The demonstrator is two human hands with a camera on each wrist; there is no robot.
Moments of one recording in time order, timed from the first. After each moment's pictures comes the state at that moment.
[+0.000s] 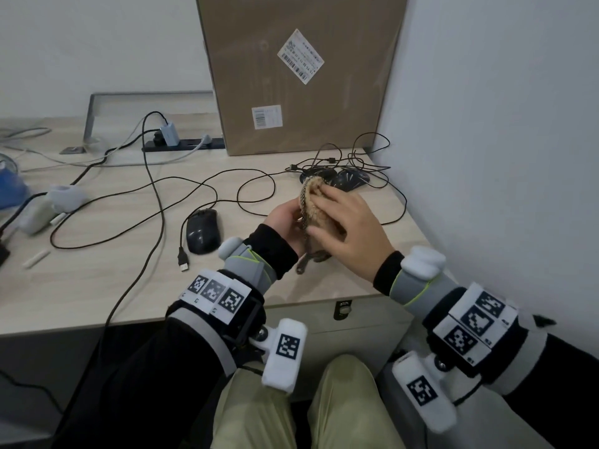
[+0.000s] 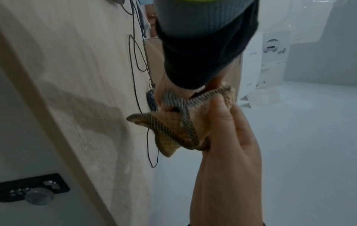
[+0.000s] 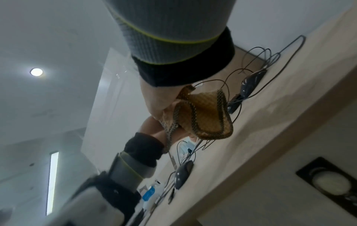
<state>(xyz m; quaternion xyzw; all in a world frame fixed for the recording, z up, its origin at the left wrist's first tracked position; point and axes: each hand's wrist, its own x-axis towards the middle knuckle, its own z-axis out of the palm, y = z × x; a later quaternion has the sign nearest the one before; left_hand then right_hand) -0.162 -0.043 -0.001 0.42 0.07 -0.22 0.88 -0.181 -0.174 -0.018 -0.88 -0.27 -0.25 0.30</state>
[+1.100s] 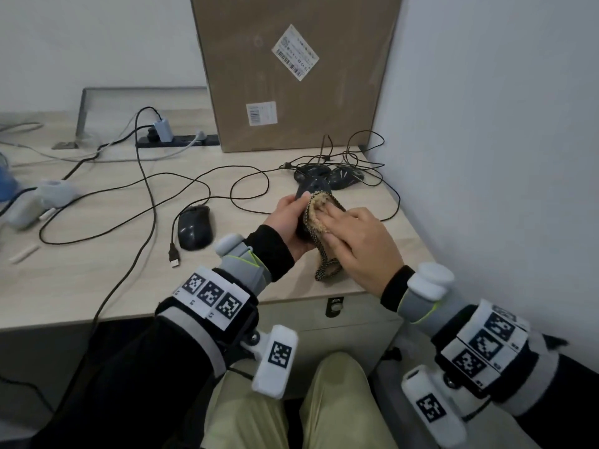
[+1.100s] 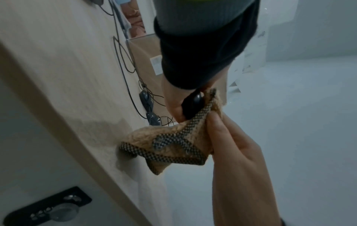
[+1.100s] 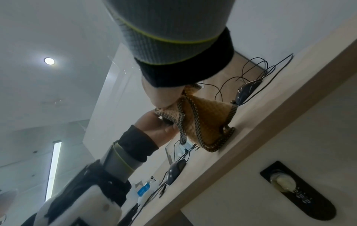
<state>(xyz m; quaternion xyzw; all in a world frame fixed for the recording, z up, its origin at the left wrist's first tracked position) -0.165 -0.055 -0.009 0.49 0.07 -0.16 0.85 -0.197 -0.198 -0.035 -0.90 -0.28 -0.27 0.19</state>
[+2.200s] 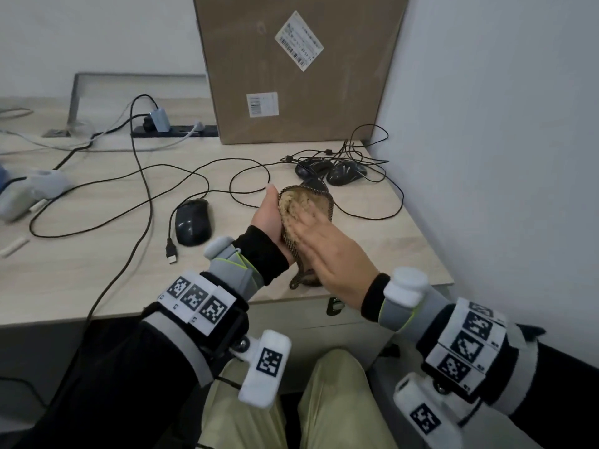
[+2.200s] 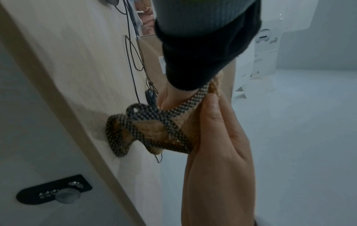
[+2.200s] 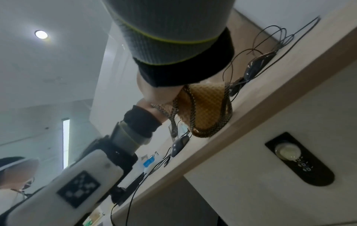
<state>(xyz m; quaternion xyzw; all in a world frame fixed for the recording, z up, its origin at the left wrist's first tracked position) -0.167 -0.041 -0.008 0.39 0.12 -0.21 0.89 -0.198 -0.160 -0.045 -0.88 -0.35 -0.19 0.26</state>
